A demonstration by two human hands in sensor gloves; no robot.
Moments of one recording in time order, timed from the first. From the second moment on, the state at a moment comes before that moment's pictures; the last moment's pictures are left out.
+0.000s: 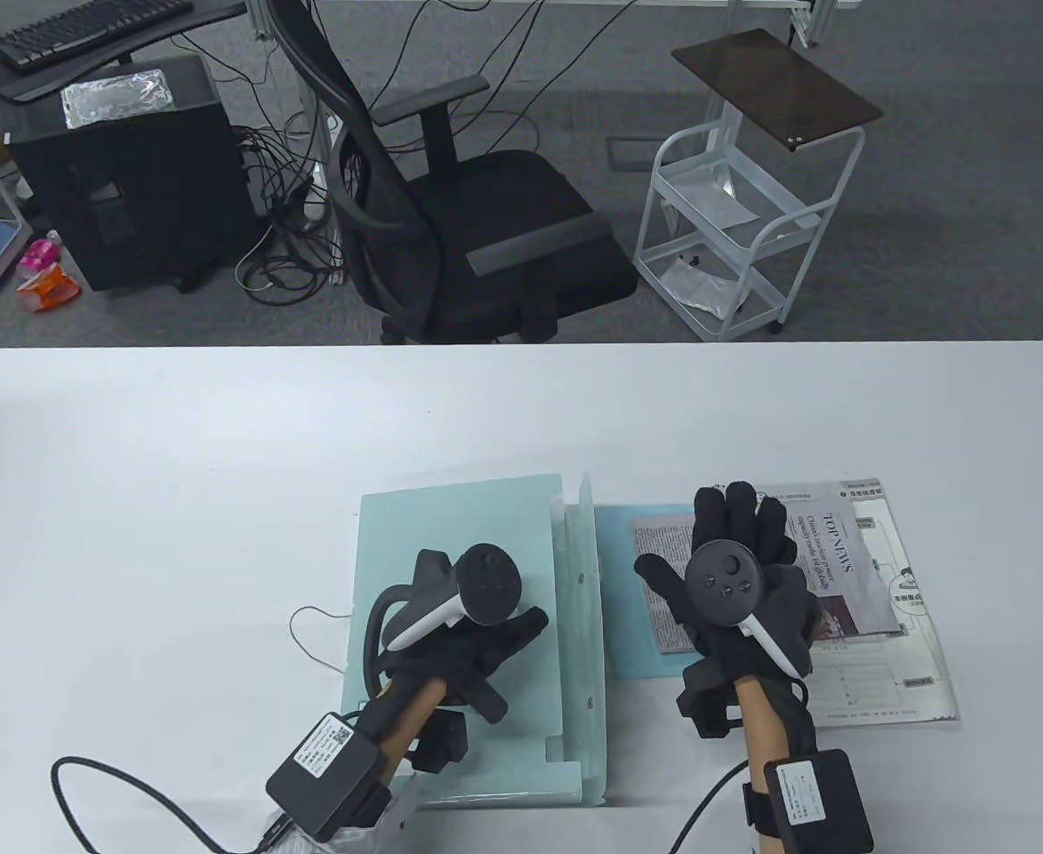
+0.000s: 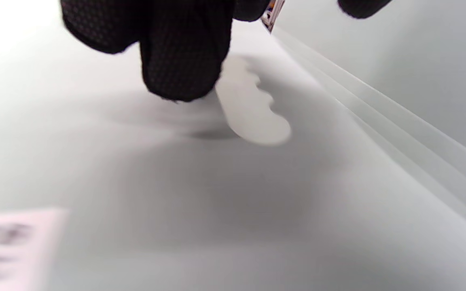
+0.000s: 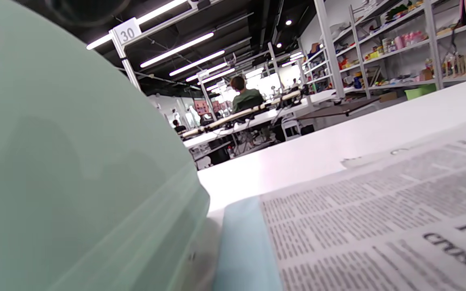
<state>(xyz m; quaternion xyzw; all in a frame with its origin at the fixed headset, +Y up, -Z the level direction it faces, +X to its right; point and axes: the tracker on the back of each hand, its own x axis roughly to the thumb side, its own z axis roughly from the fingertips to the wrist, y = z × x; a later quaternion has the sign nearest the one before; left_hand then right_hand) -0.102 -0.697 -0.310 -0.19 -0.14 0.12 0.96 0.165 -0.680 -0.318 0.01 -0.05 0.98 0.18</state>
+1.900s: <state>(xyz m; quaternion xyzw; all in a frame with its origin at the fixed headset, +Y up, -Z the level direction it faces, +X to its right) -0.243 -0.680 -0.275 -0.03 -0.03 0.10 0.99 0.010 -0.780 -0.277 0.29 0.16 0.94 -0.08</state>
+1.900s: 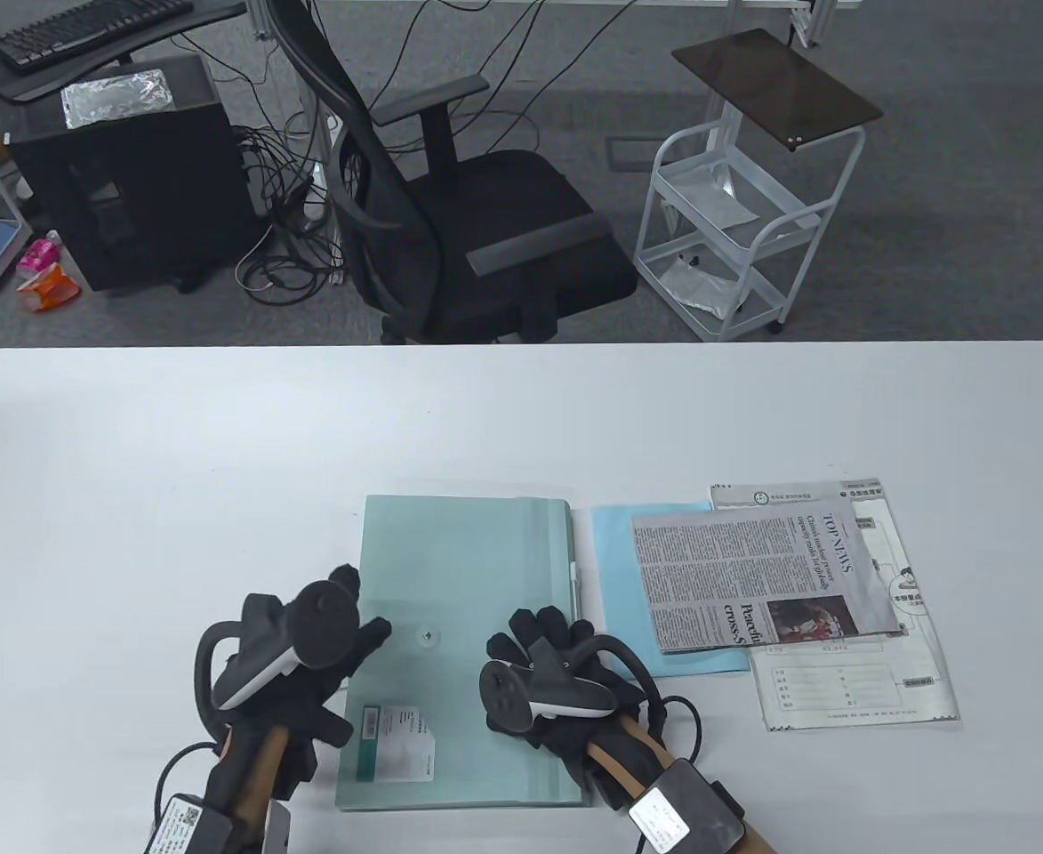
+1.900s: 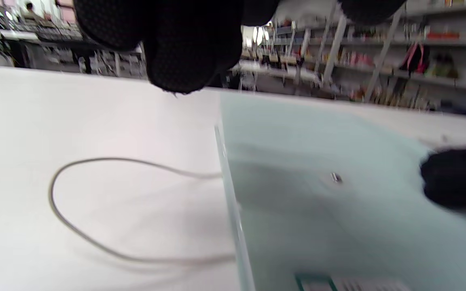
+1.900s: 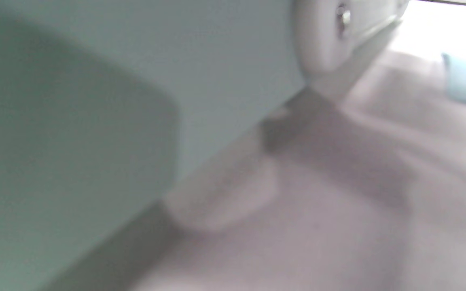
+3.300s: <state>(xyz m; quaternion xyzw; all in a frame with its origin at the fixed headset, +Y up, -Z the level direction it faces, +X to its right) -0.219 -0.751 -0.307 -0.20 -0.01 0.41 0.89 0.008 -0.785 -0.279 0.30 0.17 0.94 -0.08</state>
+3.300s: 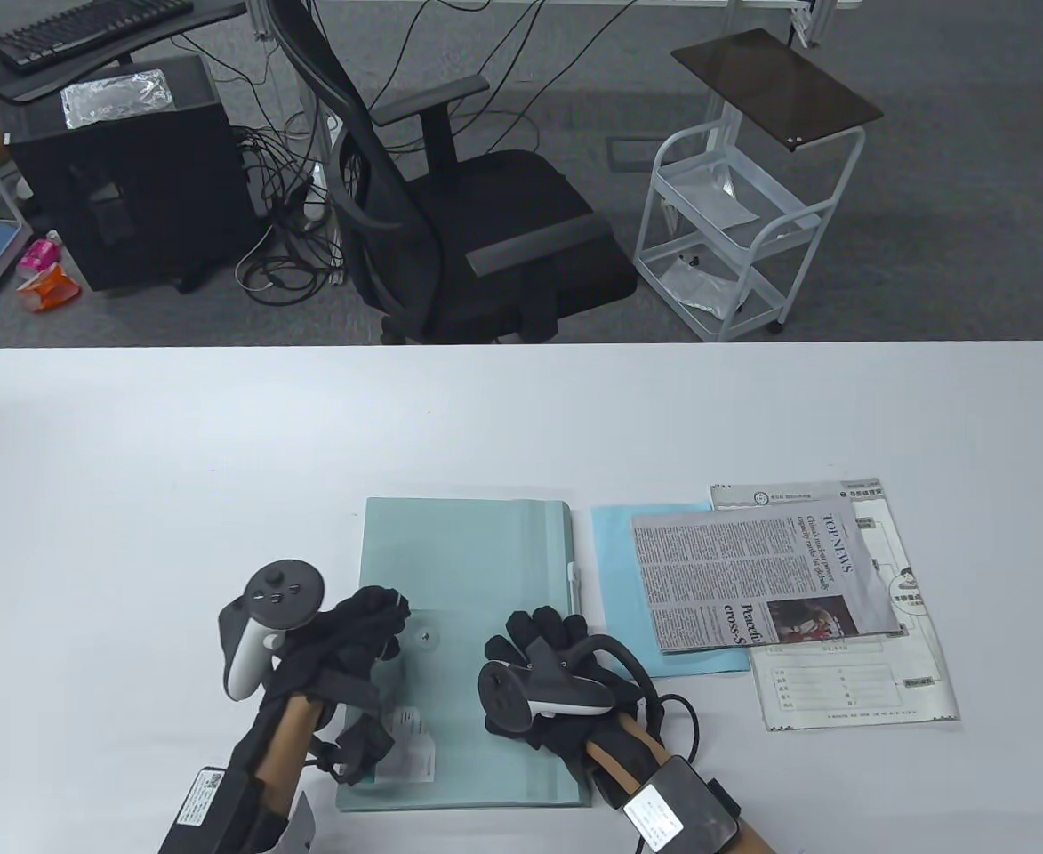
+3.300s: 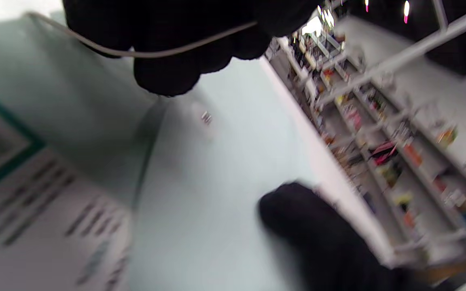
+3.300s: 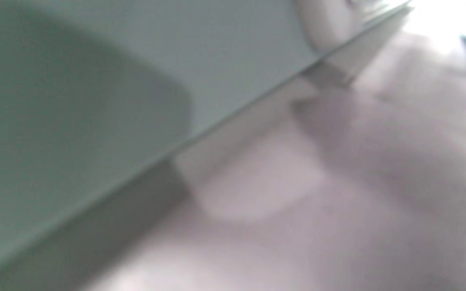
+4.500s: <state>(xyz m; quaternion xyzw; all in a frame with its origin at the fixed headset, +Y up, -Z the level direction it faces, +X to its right) -0.188 -0.742 -0.307 -0.12 -0.04 0.01 0.99 0.013 -0.776 -0.281 0.30 0.15 0.94 -0.06</state>
